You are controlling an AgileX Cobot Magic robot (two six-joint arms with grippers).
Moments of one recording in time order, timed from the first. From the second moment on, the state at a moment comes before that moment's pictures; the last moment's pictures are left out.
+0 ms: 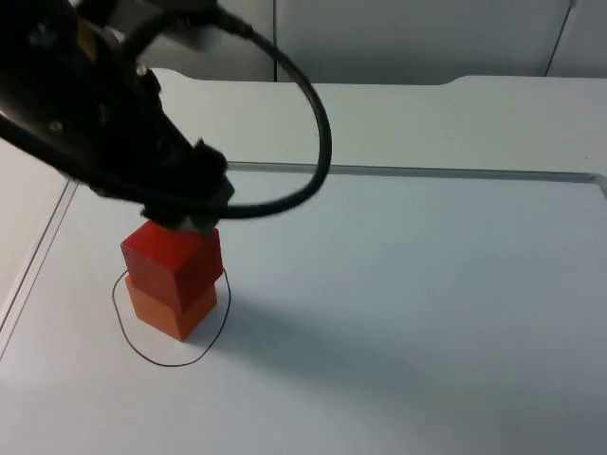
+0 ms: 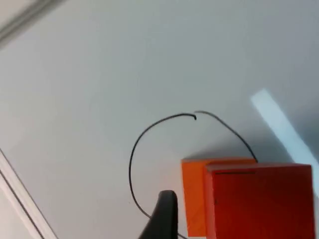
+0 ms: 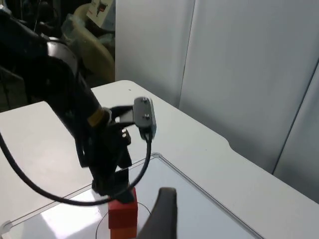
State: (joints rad) right arm 0.93 0.55 -0.84 -0.27 0.63 0.08; left arm -0.55 1.55 -0.95 0.05 0.55 0.02
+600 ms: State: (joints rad) right arm 0.93 0.54 -0.83 -0.28 0.60 0.04; left arm -0.55 0.80 -0.96 0.02 0.72 0.02
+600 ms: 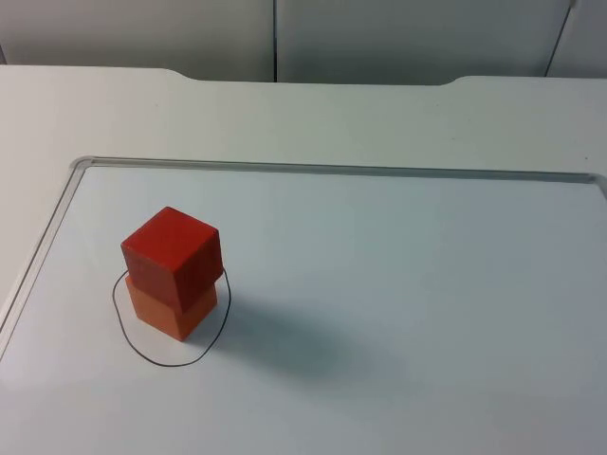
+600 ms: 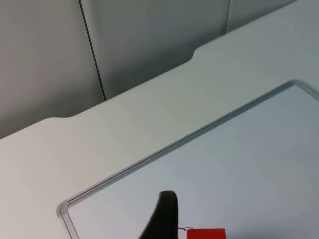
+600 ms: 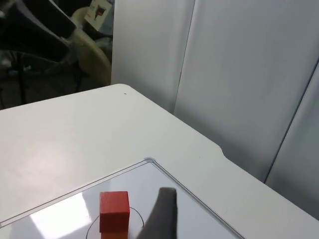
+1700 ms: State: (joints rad) right arm 0.94 0.04 -0.55 -0.16 1.02 0.18; left arm -0.55 0.01 -0.54 0.05 0.96 0.02
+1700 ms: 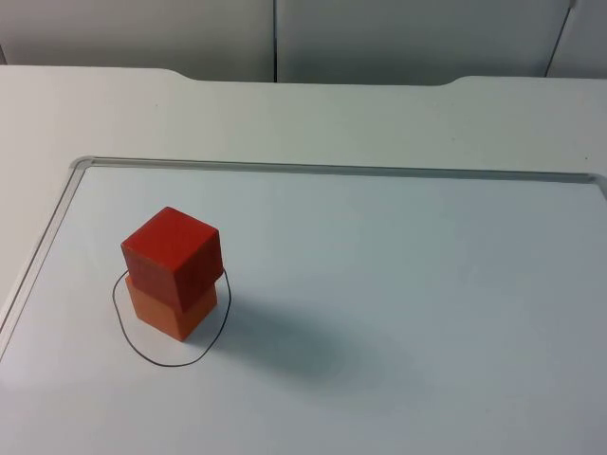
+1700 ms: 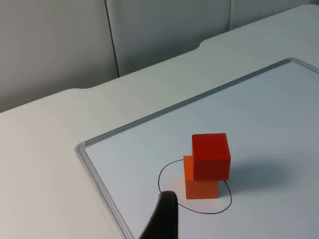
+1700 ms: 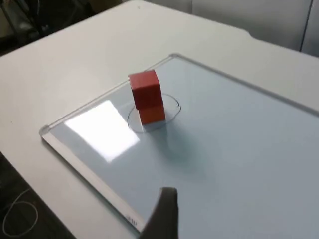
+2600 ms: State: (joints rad) right arm 0.94 0.03 -0.52 -0.14 1.09 0.14; left arm -0.55 0.00 -0.51 0.05 1.09 0.00
